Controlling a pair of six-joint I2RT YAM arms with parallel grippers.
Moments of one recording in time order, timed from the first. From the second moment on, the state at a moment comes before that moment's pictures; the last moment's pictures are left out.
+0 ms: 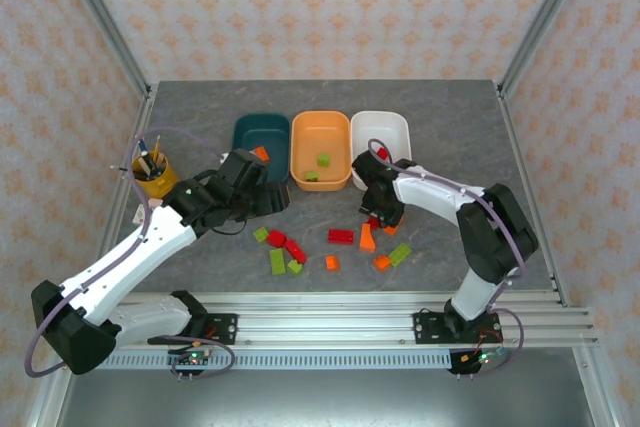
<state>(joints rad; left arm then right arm) -0.61 1.12 1.07 -0.91 -0.11 -0.81 0.59 1.70 1.08 -0.80 0.09 1.06</state>
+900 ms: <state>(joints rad) -0.61 1.04 0.99 -0.89 -0.10 -0.86 0.59 1.80 1.14 -0.77 0.08 1.03</state>
